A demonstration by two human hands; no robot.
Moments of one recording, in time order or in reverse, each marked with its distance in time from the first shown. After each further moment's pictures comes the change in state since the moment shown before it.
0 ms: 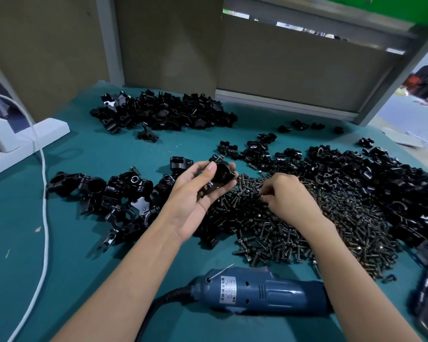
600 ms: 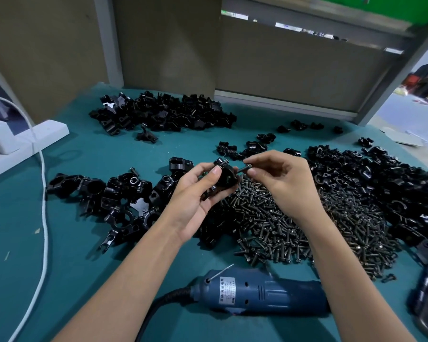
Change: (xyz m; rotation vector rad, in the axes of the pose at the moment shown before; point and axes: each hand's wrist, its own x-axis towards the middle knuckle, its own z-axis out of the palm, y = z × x) left_hand 0.001 -0.003 0.001 0.118 -0.013 0.001; right_hand -0.012 -0.027 -0.023 0.834 0.276 -0.272
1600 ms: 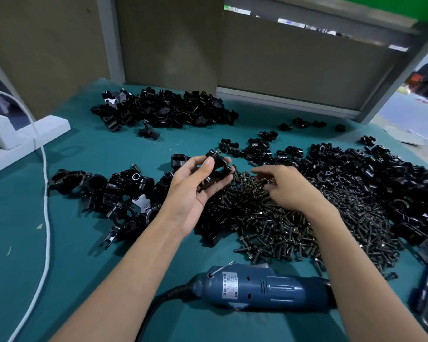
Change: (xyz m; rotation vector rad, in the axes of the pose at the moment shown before) left_hand 0.003 0.002 -0.005 -0.083 0.062 0.070; right_hand 0.022 0.040 -0.009 -0.713 -0.431 0.311
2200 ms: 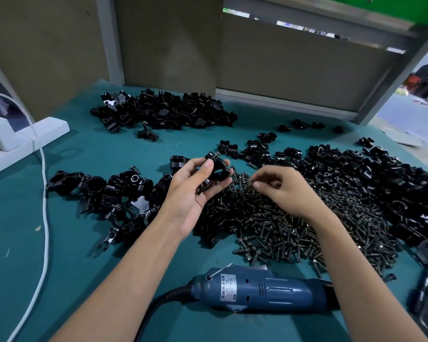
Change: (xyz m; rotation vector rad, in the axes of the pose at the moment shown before) left_hand 0.000 -0.001 0.000 0.023 0.000 0.006; right_hand -0.016 0.003 0.001 0.353 0.142 -0.156
